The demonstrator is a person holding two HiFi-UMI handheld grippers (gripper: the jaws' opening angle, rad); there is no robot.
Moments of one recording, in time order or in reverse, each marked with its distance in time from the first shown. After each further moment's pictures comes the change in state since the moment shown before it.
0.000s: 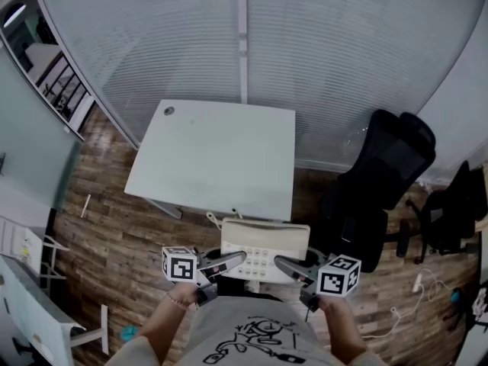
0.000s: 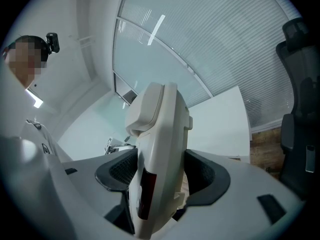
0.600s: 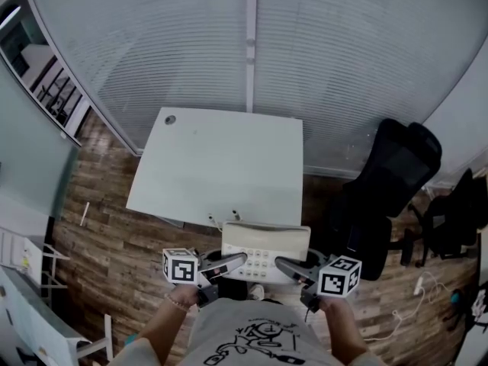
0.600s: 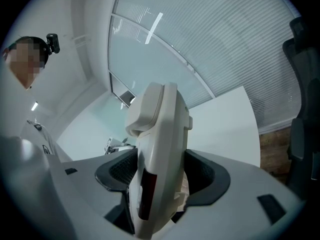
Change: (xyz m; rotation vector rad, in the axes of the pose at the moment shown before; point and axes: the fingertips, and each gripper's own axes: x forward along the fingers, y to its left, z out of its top) left arm -0.013 0.038 0.063 -0.006 0.013 -0.004; right arm 0.060 -0.016 0.040 0.013 0.002 -0.015
